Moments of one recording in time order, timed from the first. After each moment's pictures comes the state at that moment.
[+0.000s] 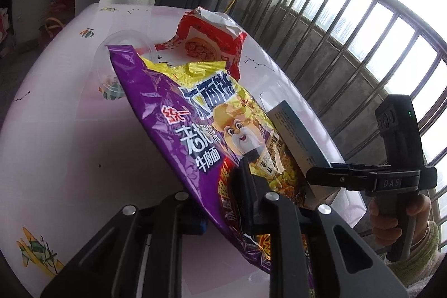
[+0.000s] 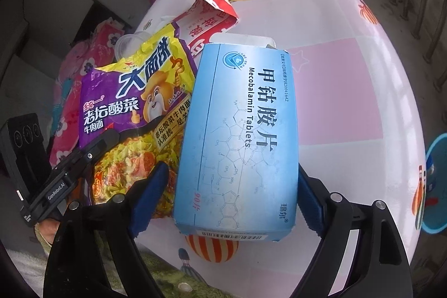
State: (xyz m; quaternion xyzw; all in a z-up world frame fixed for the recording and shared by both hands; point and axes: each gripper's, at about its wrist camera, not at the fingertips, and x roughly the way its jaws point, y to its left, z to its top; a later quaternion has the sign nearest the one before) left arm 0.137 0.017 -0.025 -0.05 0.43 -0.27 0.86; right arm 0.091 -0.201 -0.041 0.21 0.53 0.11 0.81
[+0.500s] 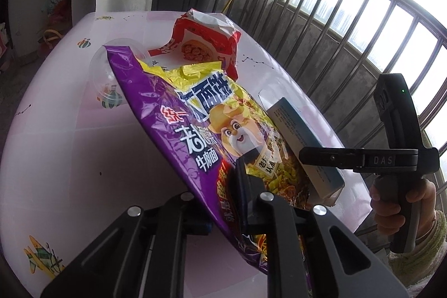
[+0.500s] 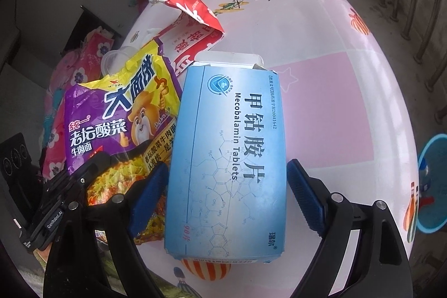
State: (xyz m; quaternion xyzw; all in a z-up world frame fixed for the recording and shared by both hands) left arm 0.137 0.008 -0.024 -0.02 0.43 -0.27 0.86; right arm 0.111 -0.204 -0.043 0.21 0.52 0.08 0.82
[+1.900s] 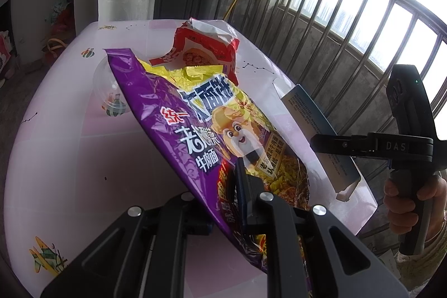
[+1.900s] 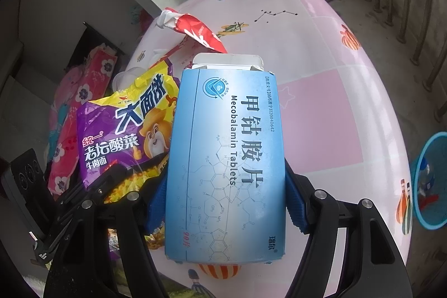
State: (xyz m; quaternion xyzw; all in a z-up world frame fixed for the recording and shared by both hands) left arm 0.133 0.008 -0.017 -0.01 0.41 -0.26 0.87; right arm 0.095 -0.209 -0.024 0.22 0.49 0.07 0.84
